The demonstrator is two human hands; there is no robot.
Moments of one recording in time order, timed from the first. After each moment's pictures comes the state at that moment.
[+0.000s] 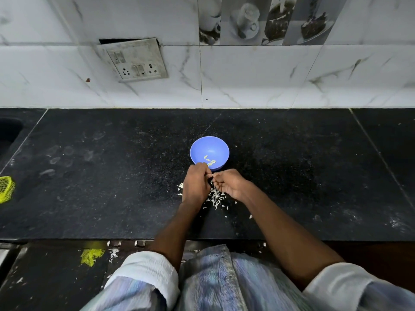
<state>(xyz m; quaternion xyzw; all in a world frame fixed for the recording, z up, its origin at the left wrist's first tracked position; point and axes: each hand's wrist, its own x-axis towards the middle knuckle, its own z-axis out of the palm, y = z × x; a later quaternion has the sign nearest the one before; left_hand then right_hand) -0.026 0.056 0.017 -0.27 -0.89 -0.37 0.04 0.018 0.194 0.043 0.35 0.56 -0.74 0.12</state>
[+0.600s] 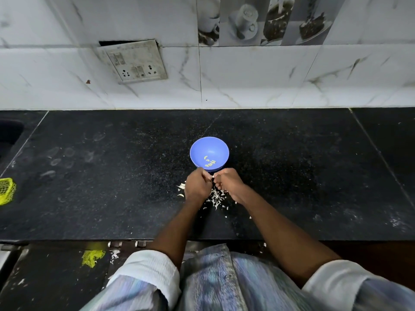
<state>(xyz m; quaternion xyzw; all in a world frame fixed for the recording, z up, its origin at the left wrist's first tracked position) -0.024 0.068 0.023 -0.10 -0.90 -0.41 -0.13 0.019 0.191 0.037 0.35 0.66 -0.66 0.08</state>
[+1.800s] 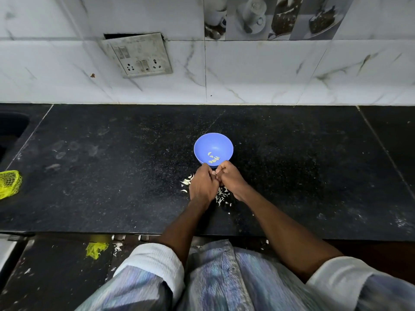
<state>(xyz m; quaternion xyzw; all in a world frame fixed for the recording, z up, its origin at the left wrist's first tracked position) -0.007 0.069 0.023 -0.13 -0.92 -0.36 -0.08 0.018 0.185 0.024 0.28 0.72 -0.64 0.03</state>
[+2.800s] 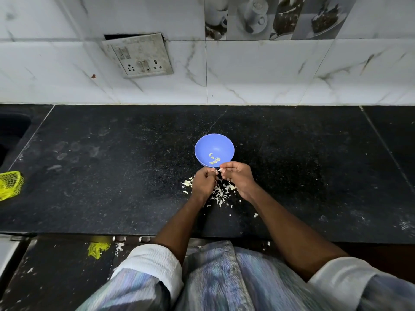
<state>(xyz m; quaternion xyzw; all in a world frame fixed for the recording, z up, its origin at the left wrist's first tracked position) -0.027 0.074 0.002 0.00 -0.76 -0.60 -0.24 0.025 0.207 0.026 0.28 0.62 -0.73 -0.03</state>
